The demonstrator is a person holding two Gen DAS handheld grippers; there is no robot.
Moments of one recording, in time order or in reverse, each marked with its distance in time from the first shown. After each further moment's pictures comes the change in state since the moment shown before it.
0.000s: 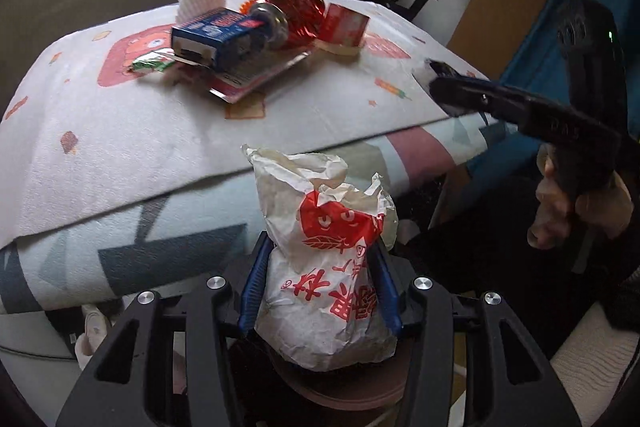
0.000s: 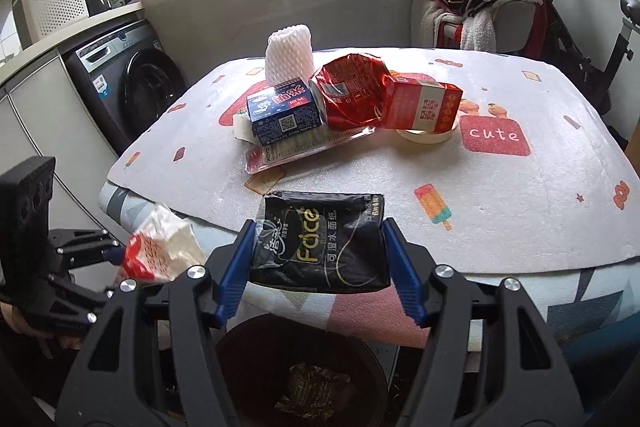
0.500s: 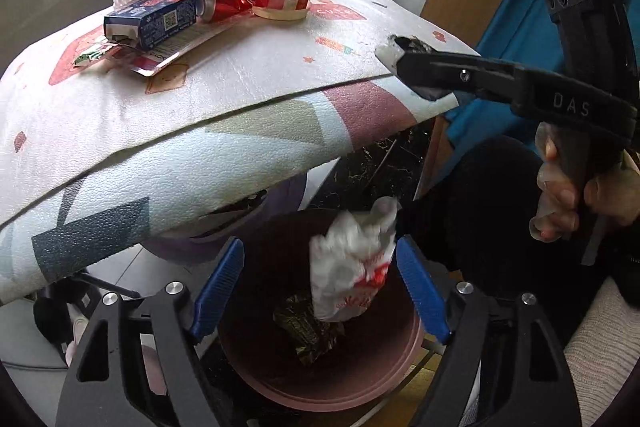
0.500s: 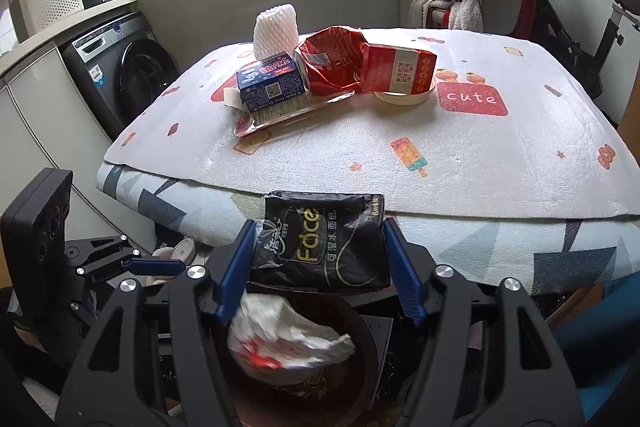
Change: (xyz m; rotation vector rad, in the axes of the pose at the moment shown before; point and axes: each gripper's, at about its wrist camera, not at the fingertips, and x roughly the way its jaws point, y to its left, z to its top) left arm 0.028 -0.041 -0.014 0.065 0.023 -0.028; right arm -0.011 -0.010 -0.034 0.015 0.039 -0.016
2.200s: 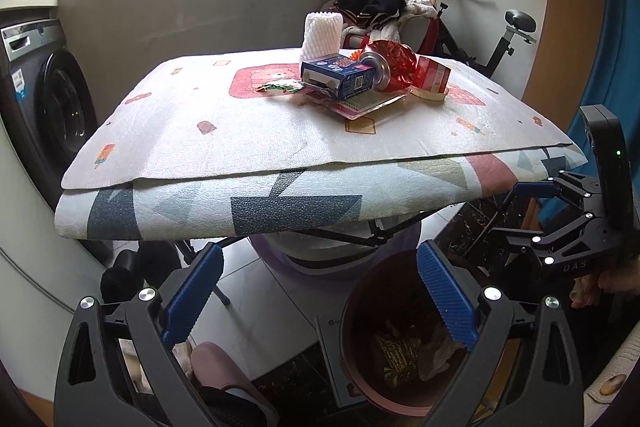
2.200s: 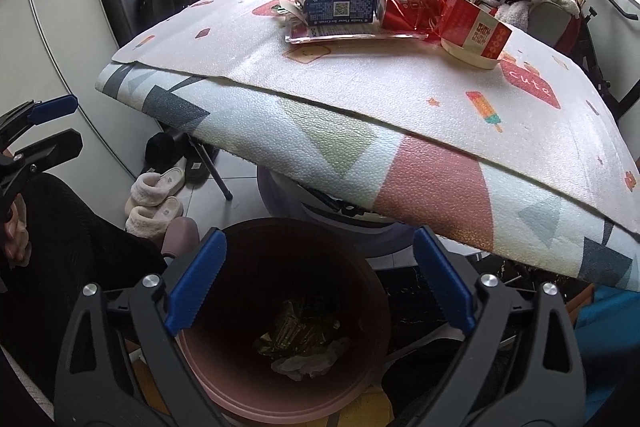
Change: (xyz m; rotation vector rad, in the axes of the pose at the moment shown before) left arm -0.094 0.054 -0.060 -0.193 -0.271 0.374; right arm 0.040 0.053 -0.043 -0.216 0.137 -0.040
